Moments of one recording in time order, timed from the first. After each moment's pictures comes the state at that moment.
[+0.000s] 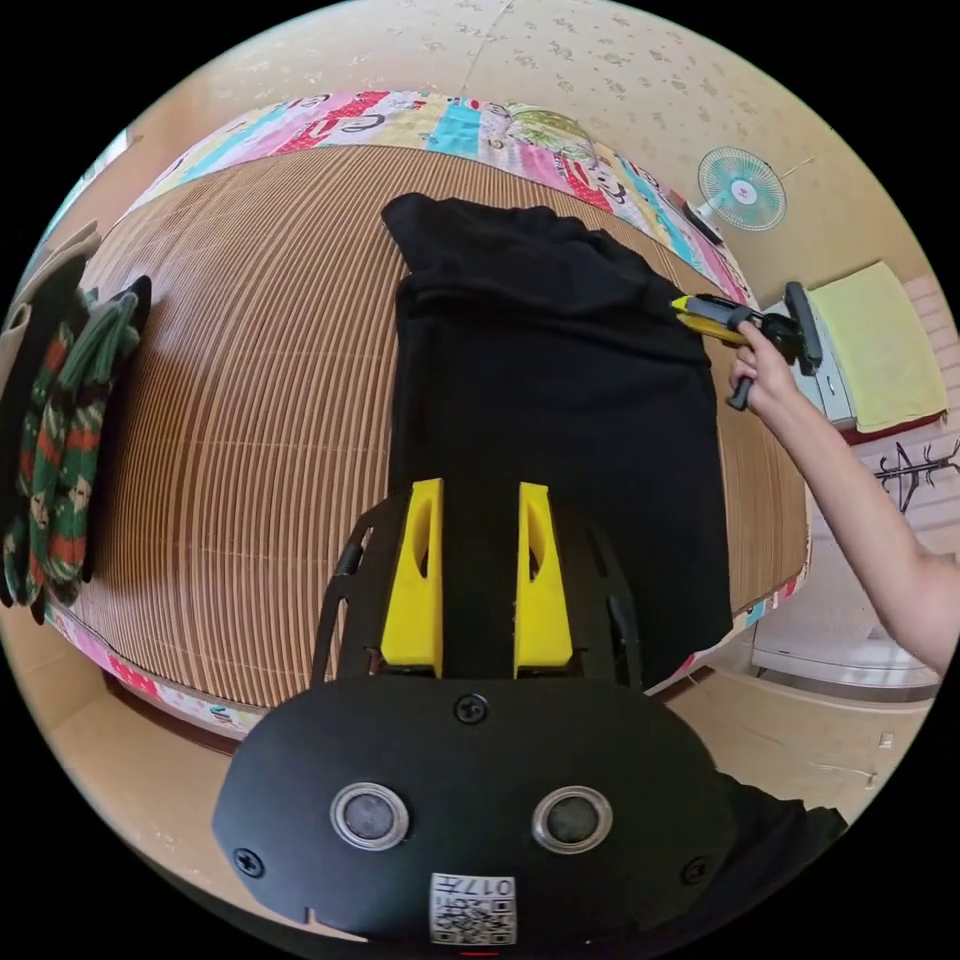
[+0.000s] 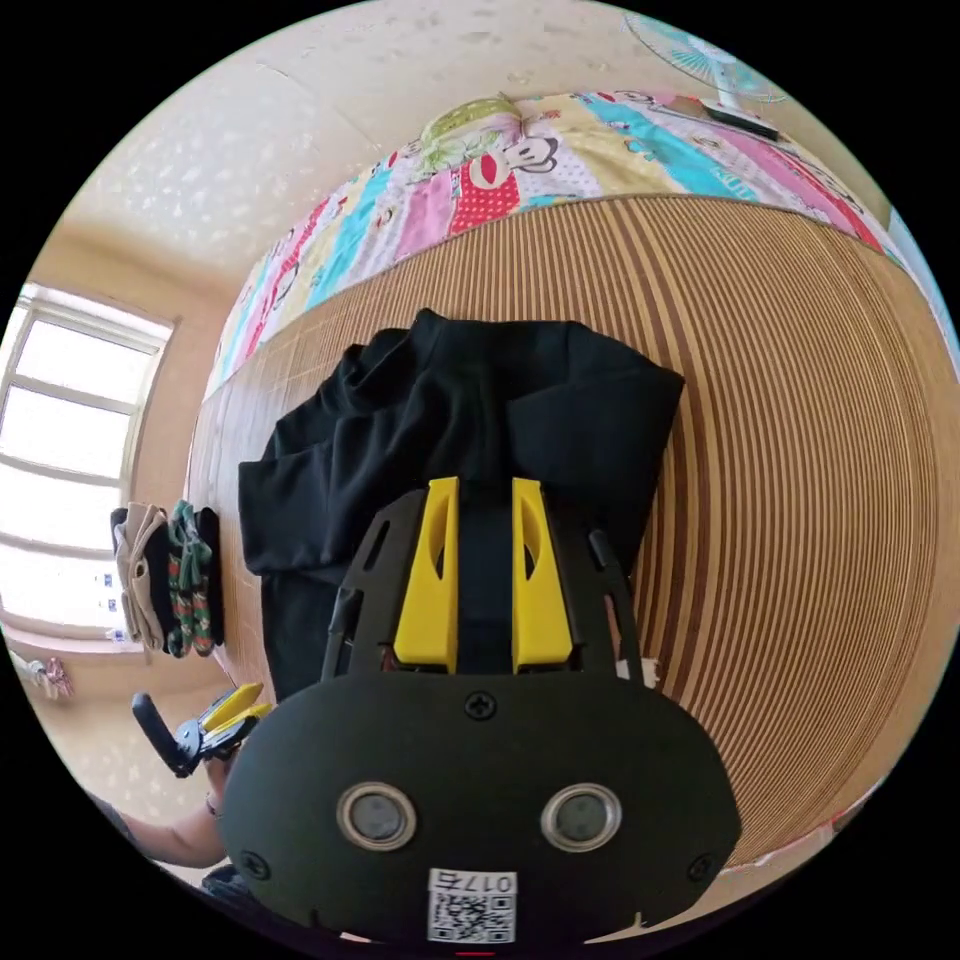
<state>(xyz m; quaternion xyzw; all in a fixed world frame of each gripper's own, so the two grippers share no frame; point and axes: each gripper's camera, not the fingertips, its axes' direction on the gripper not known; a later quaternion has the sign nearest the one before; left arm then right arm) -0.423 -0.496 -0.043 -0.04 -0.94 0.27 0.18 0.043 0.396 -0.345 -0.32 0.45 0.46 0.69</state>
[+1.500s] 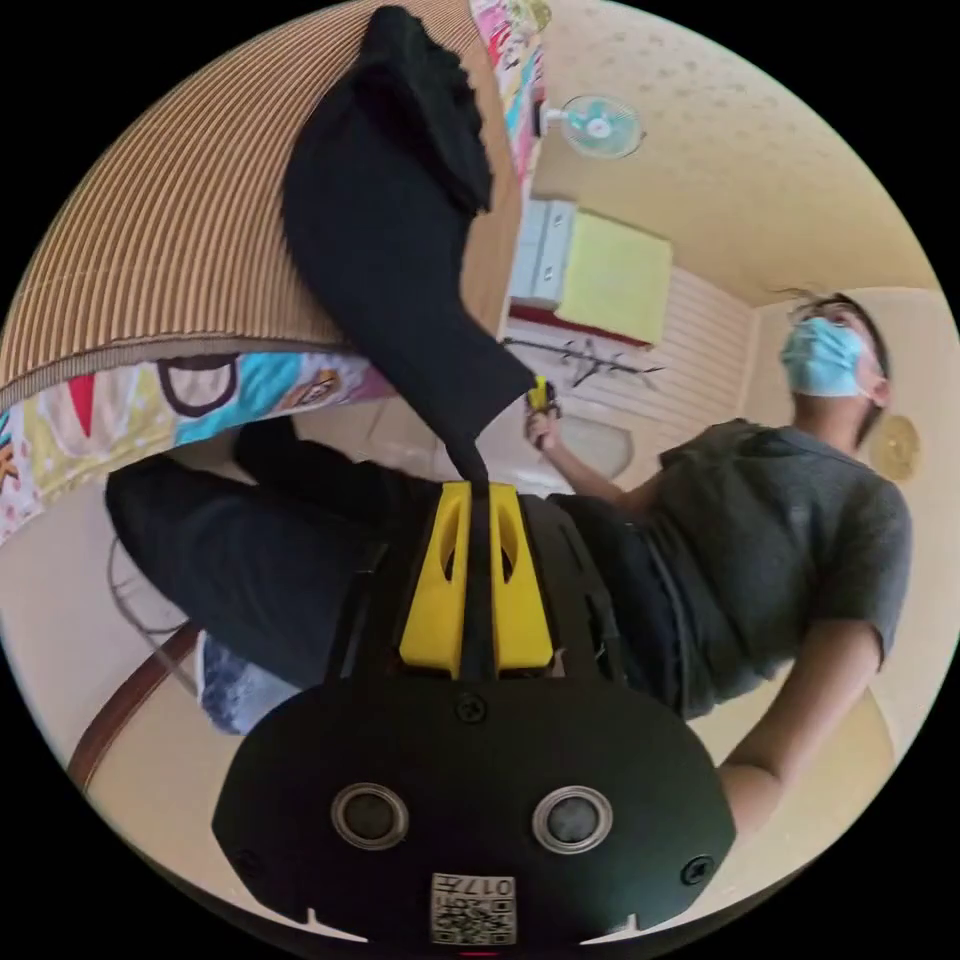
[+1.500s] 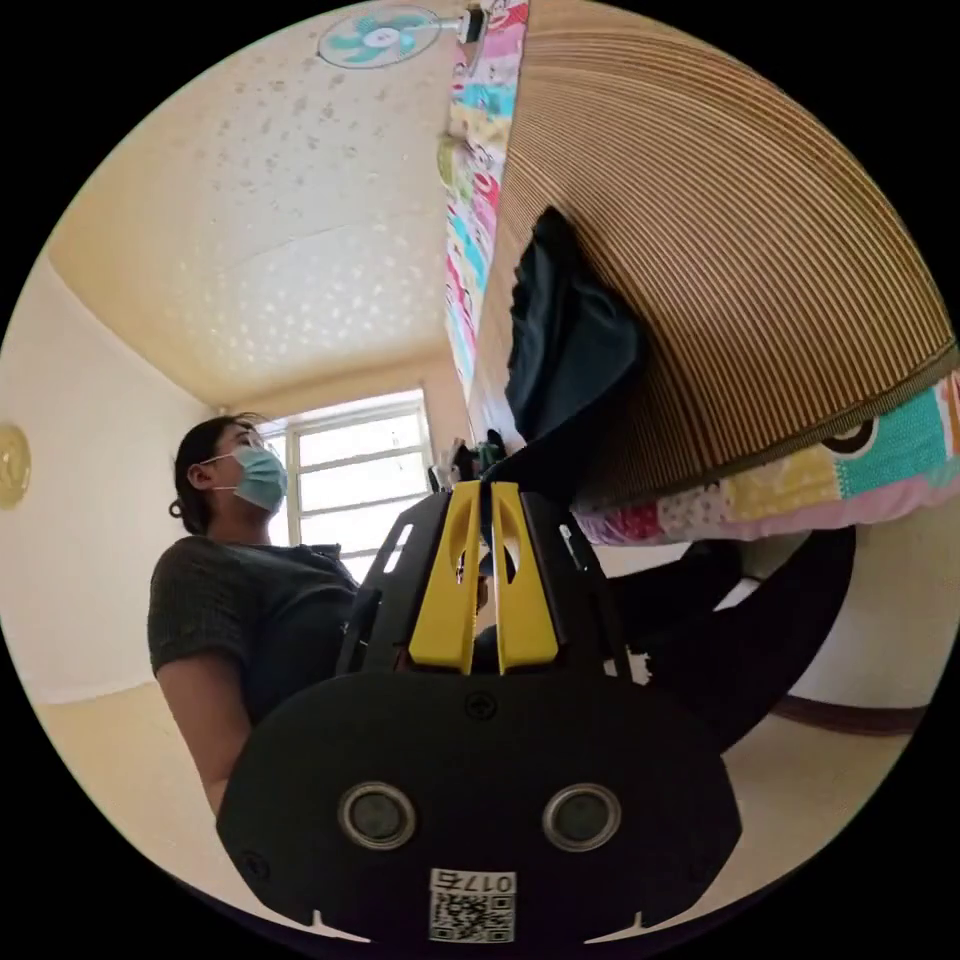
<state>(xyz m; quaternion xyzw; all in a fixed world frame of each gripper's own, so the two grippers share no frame) -0.141 -0.425 -0.113 -0.21 -0.72 0.00 0.66 -0.413 0.296 -0.687 0.03 0.13 0.64 0.76</state>
